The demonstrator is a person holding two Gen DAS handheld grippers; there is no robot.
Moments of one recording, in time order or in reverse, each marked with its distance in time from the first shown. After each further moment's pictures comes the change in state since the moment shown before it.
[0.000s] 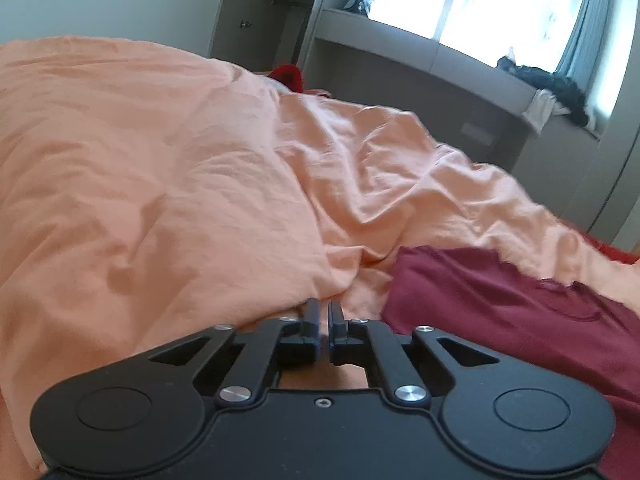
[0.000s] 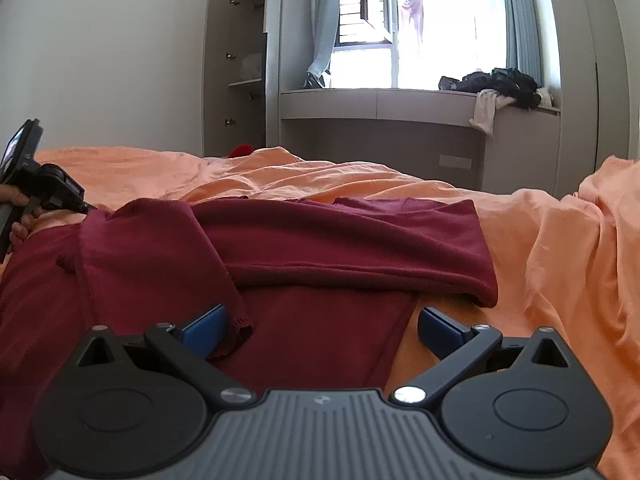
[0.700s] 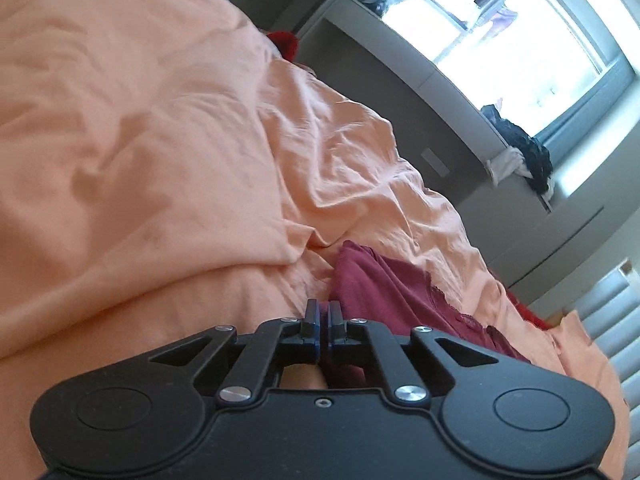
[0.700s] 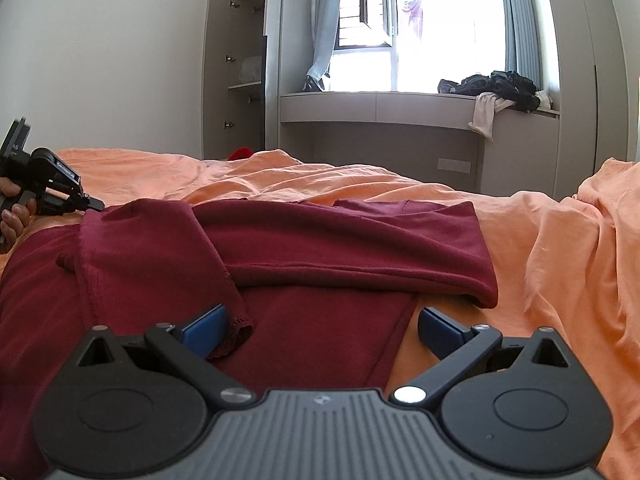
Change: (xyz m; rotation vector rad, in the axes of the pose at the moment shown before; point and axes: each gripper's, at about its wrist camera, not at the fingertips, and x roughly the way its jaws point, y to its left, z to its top) left arm 0.005 0.026 -0.012 -0.318 0.056 -0.239; right arm -0.001 -0.001 -0.002 -0.004 -0.009 0.001
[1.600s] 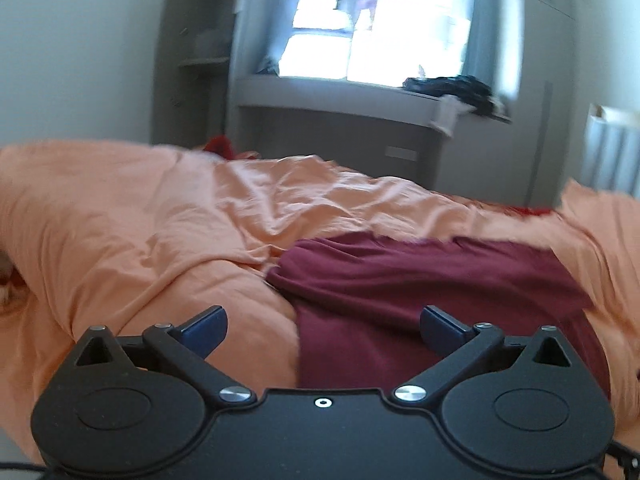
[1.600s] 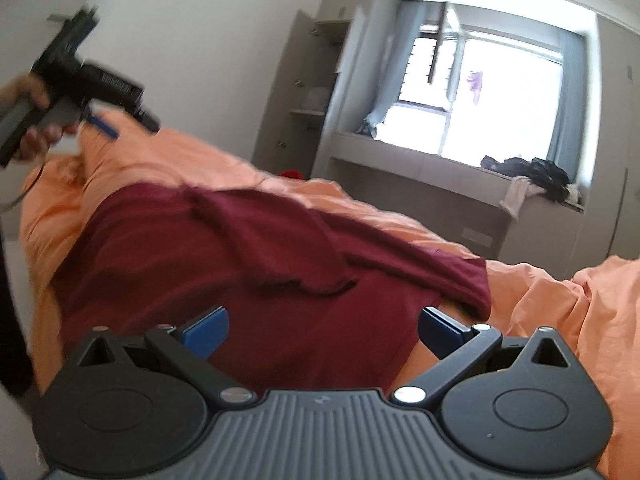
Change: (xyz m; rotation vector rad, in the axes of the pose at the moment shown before) left arm -0.173 -0.100 -0.127 0.616 -0.177 0.106; right arm -0.111 0.062 -0.055 -0.323 -0.095 0.047
